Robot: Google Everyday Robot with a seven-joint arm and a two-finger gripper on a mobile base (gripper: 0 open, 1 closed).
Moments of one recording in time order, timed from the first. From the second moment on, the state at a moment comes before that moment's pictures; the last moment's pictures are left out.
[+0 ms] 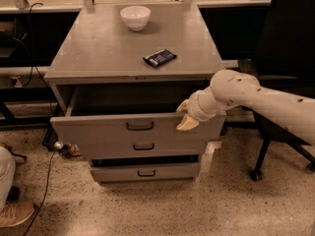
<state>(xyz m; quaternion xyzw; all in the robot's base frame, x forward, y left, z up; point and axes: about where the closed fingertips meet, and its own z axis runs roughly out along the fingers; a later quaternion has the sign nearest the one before) 0.655 -0.099 0.658 -0.70 0.65 0.02 0.30</state>
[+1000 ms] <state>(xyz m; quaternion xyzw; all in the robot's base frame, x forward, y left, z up) 0.627 -0.106 0.648 -0.69 0.66 0.04 0.29</state>
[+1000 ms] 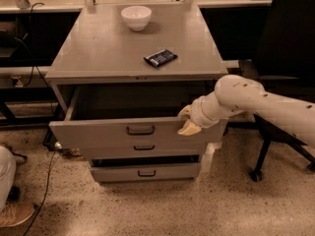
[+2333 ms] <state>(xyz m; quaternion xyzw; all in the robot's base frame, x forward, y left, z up) 0.601 -0.106 0.654 -0.68 0.68 0.04 0.27</state>
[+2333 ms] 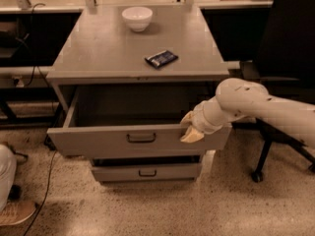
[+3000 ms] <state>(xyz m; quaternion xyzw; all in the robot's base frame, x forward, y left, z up) 0.567 -0.104 0.658 -0.68 0.69 0.04 0.25</state>
